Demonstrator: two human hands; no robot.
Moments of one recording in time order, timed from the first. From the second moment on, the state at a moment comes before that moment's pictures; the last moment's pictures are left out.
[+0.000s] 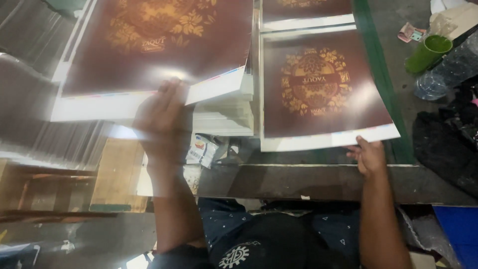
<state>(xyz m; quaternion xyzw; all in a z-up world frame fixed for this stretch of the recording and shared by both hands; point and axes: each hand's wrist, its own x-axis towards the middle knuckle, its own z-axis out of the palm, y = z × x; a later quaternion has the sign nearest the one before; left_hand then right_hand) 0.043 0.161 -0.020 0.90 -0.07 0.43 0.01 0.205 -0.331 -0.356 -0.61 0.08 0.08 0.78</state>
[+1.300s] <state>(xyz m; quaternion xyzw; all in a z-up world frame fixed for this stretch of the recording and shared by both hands) -0.005 0.077 0.013 0.87 -0.18 0.43 0.16 0.088 -0.336 -0.321 -0.38 0.06 0.05 0.92</state>
